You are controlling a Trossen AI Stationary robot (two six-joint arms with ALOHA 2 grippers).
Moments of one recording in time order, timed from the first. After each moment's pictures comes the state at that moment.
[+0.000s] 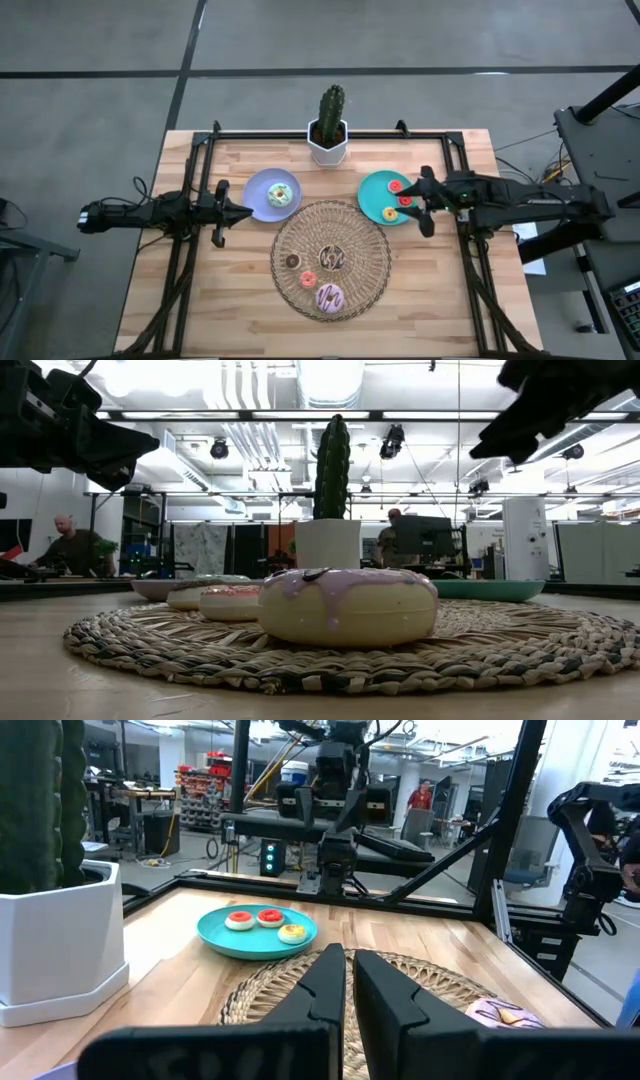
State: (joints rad) left arm -0.03 0.03 0.01 0.03 -0.08 -0.11; right arm -0.07 0.62 0.52 -0.36 0.04 0.15
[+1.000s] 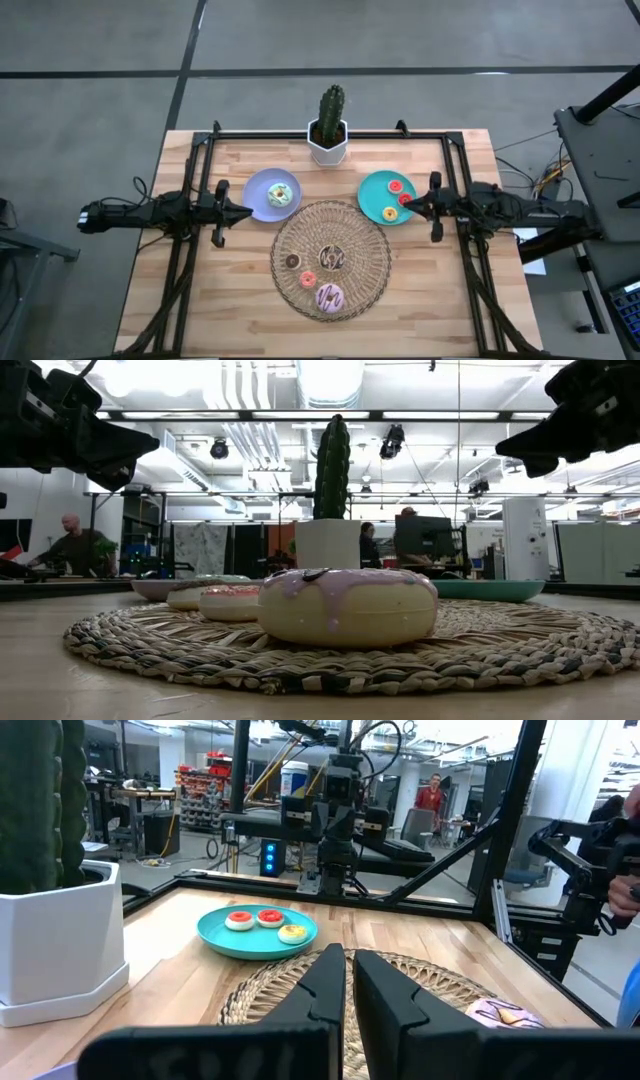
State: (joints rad) left arm -0.03 0.03 0.01 0.03 -0.08 -0.11; right arm -0.06 0.21 0.18 -0.13 0.04 0.03
